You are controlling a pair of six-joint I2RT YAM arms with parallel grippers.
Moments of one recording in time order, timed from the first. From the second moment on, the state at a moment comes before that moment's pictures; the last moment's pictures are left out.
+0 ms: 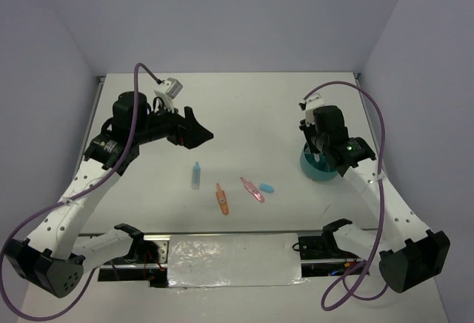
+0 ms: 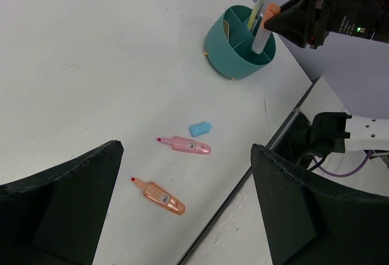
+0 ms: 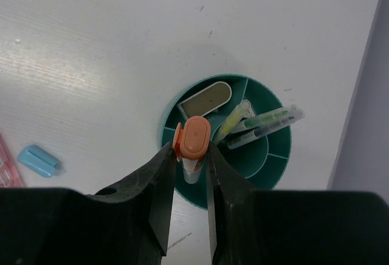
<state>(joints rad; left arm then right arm) -0.38 1.06 1.16 -0.46 0.52 -0.32 0.34 1.03 0.99 -0.67 0.23 -0.14</state>
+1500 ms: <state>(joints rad) -0.38 1.12 1.16 -0.61 0.22 -0.37 0.35 0.95 1.13 -0.64 0.07 0.09</state>
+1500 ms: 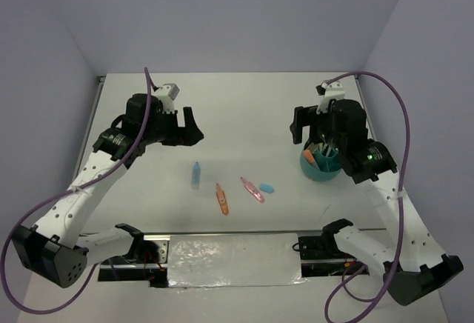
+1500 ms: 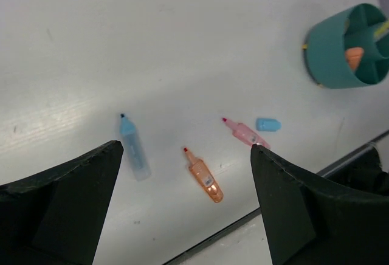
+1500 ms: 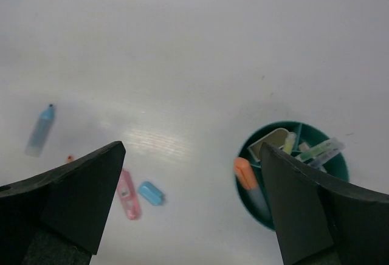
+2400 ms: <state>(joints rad) -0.55 1.58 0.92 -0.63 -0.09 -0.54 0.64 1.04 1.20 -0.78 0.10 0.33</state>
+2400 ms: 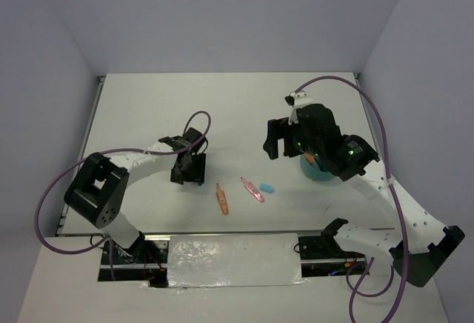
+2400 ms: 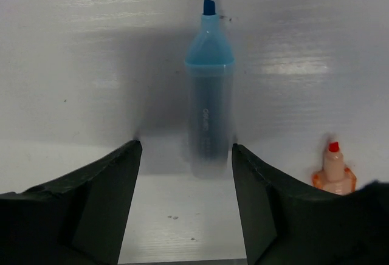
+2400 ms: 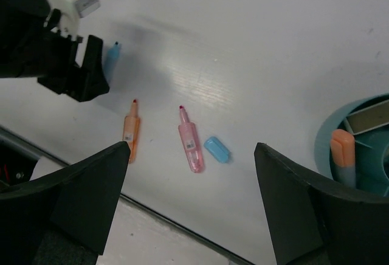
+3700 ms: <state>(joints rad) -0.56 1.22 1.07 -0.72 -0.05 -0.45 0.65 1.42 0.93 -0.63 0.01 0.09</state>
